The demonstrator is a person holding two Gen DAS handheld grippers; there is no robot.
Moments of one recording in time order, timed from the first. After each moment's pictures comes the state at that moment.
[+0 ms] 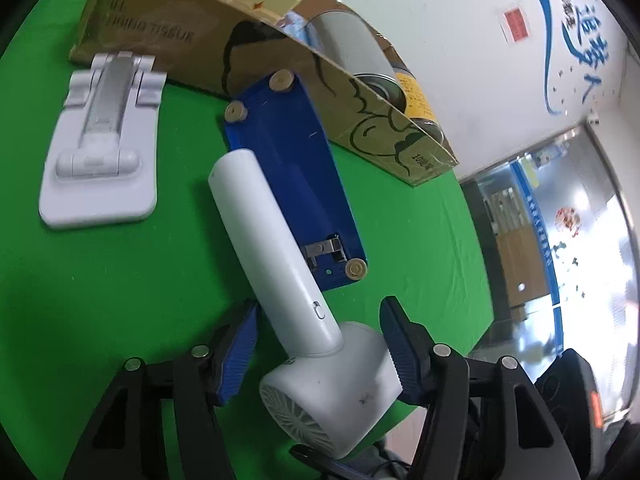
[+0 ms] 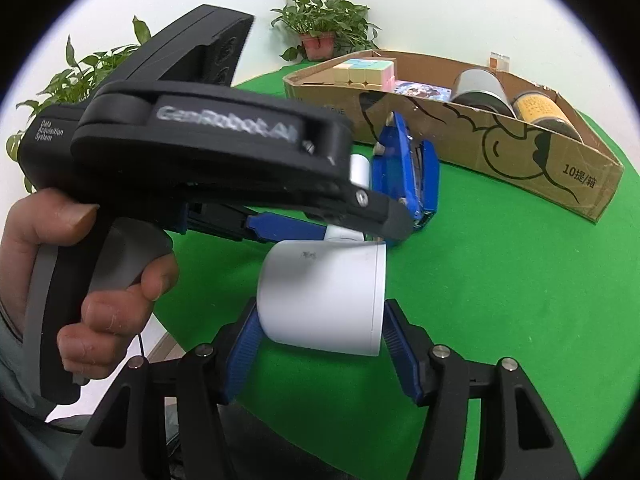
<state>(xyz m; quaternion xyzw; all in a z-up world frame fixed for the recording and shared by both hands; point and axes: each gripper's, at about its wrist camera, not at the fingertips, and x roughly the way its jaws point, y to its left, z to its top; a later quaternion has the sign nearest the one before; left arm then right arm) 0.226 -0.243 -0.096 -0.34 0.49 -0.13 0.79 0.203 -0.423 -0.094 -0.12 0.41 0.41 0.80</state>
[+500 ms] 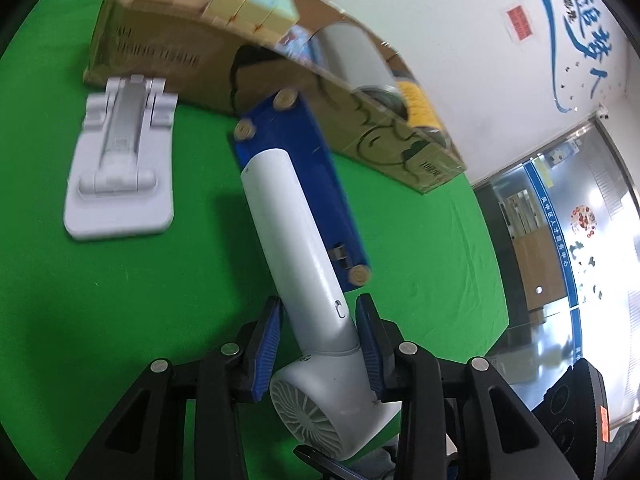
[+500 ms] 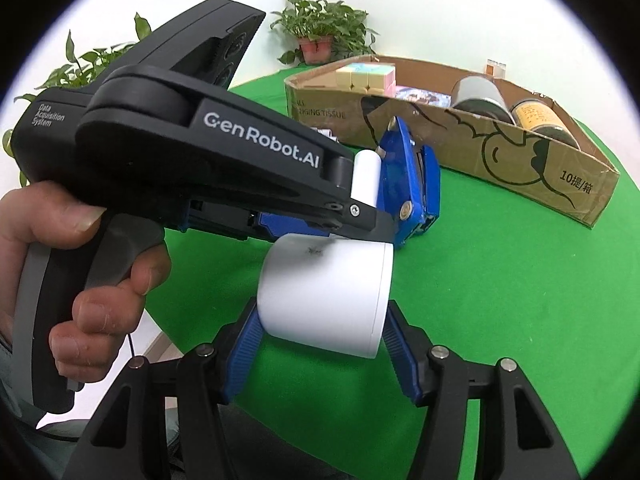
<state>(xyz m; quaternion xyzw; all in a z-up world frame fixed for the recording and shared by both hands) 0.220 -0.247 -0.076 -0.30 0.48 -0.11 0.82 0.197 -0.429 -0.090 -0.12 0.39 0.40 0.82</state>
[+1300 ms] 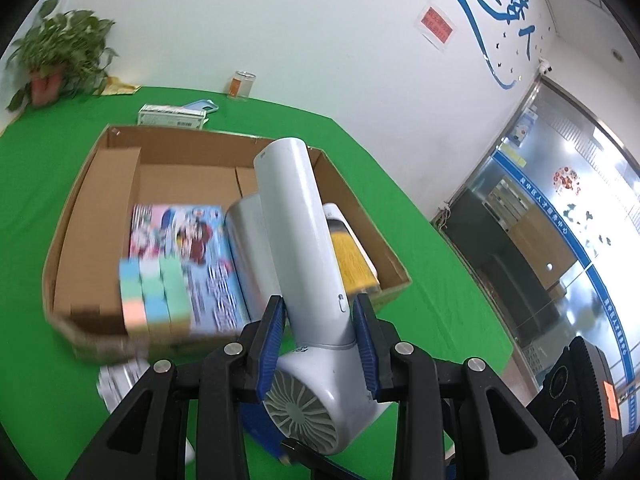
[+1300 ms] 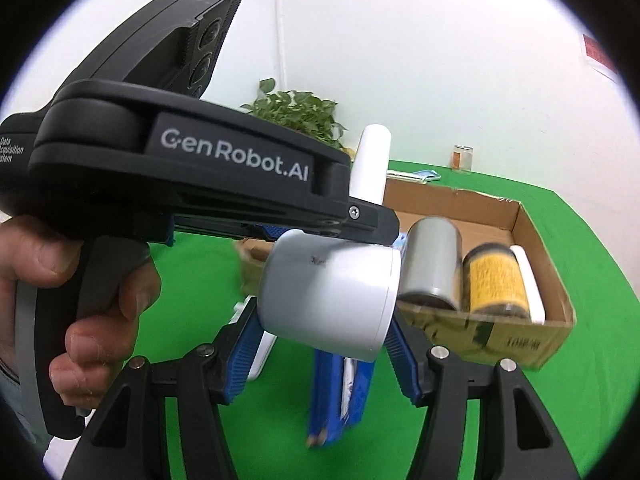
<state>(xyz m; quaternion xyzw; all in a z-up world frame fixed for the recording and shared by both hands) 0.336 -0.237 0.069 -0.17 0.39 -0.15 0.89 0.294 -0.406 0.003 -0.07 0.28 0.37 0.88</state>
